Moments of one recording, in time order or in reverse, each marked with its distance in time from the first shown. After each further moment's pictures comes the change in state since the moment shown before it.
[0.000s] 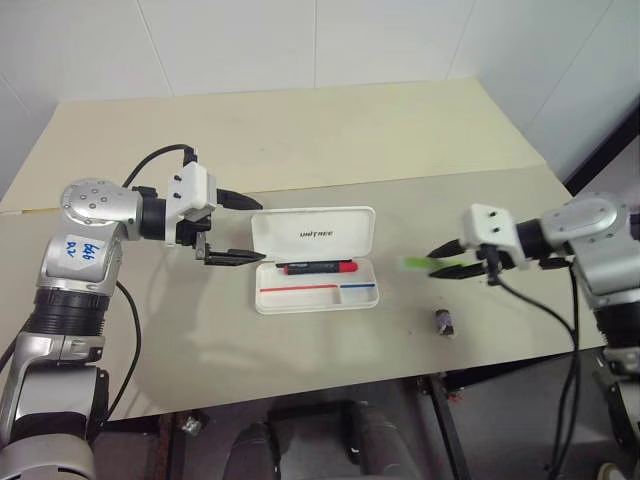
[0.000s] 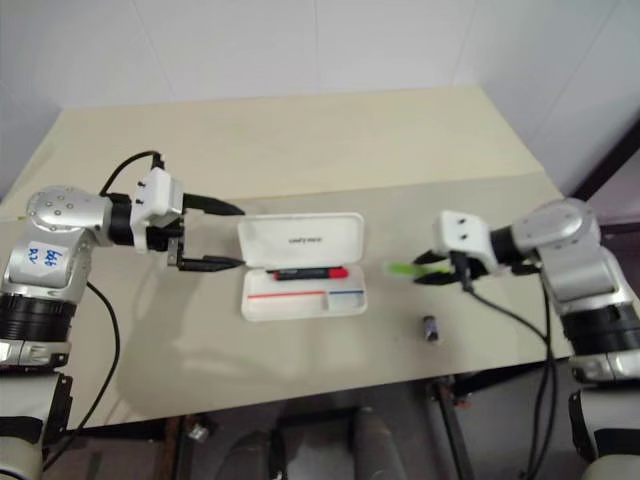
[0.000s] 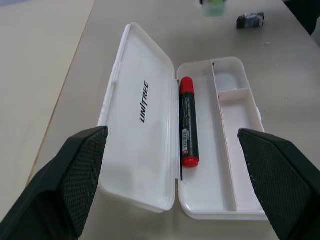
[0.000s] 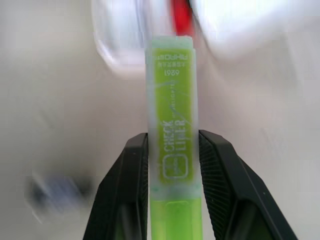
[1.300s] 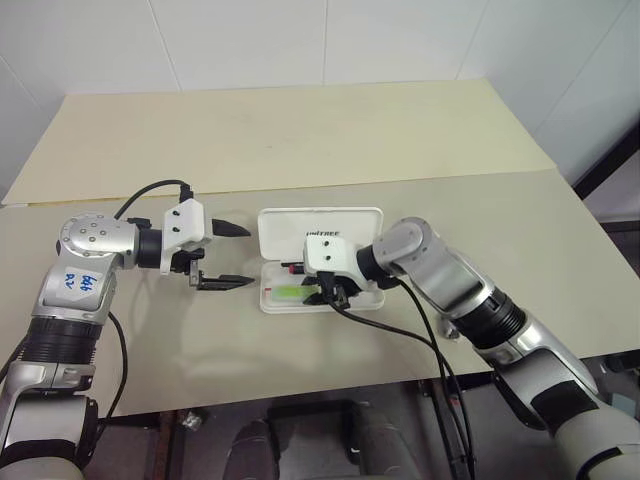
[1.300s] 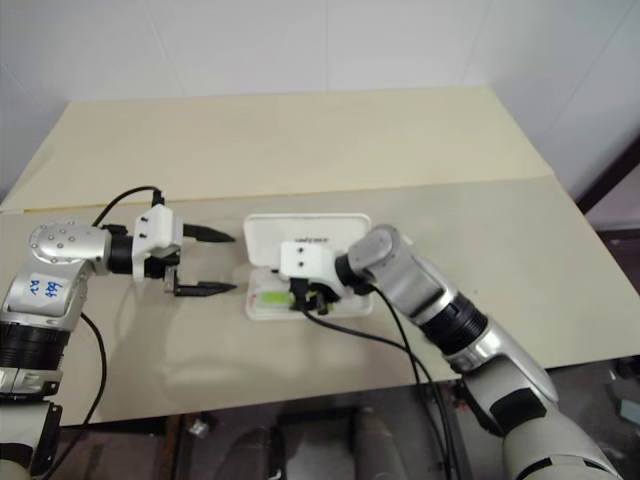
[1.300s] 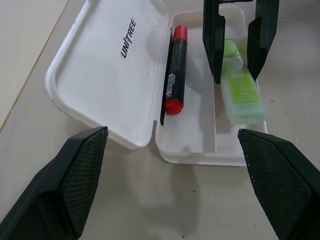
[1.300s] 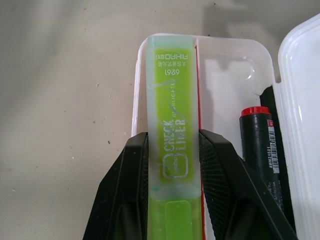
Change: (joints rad) left arm 0.169 0.044 0.034 -0.080 0.027 -0.019 0.053; right arm -0.242 0.412 0.436 0.053 -0.114 0.298 -0.258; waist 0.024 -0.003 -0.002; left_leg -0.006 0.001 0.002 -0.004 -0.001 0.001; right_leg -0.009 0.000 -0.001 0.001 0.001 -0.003
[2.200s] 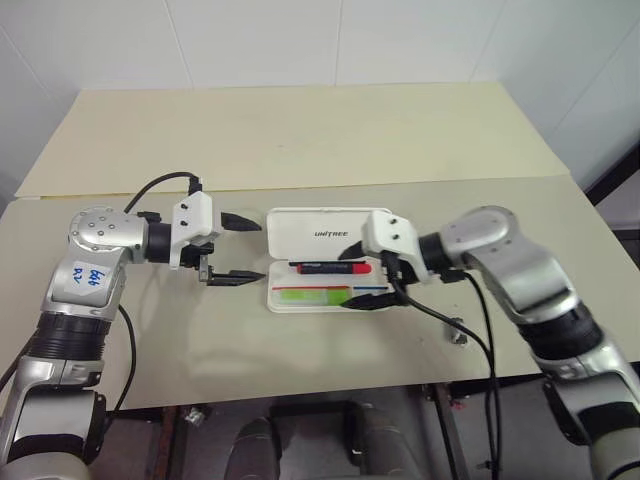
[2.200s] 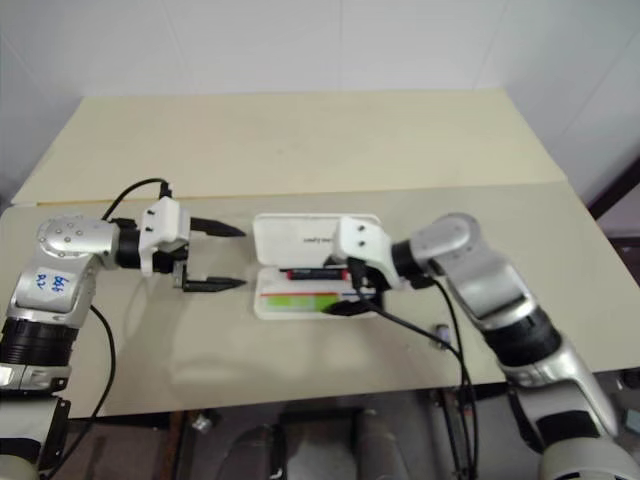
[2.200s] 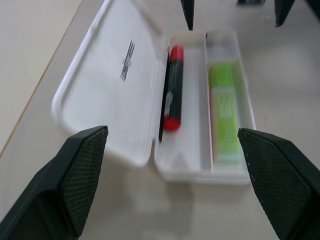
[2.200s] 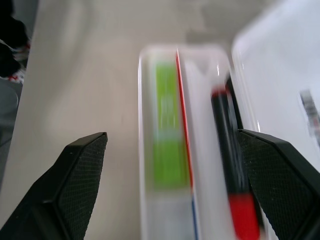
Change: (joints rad) left arm -0.060 -0.070 -0.039 -0.043 -0.019 0.036 -0.014; right arm 0.193 -0.352 -0.312 -0.321 0.208 0.132 0.069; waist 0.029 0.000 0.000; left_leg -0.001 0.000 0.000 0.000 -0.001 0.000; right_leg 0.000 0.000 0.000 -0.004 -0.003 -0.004
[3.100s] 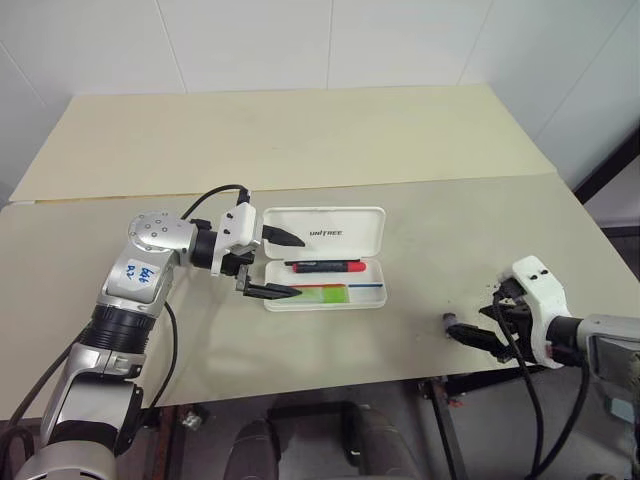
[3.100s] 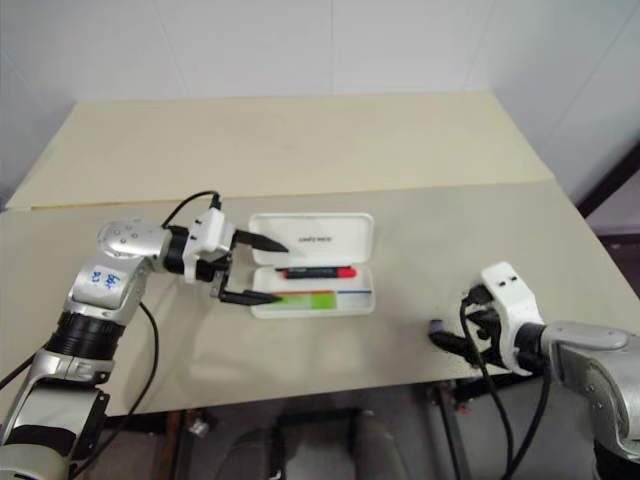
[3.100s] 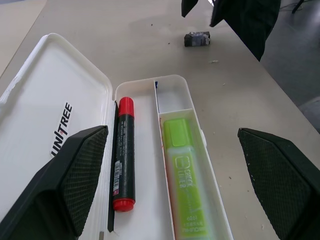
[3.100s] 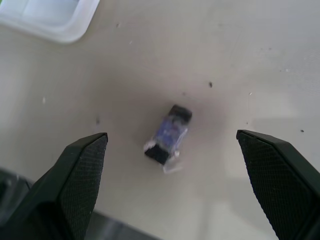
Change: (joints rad) left arm -0.040 -0.108 -0.076 0.037 -0.017 0.002 -0.053; right arm 0.539 0.045 -0.675 -0.386 0.324 0.855 -0.628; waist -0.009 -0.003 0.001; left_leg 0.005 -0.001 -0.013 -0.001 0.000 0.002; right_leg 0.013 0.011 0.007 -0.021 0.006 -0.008
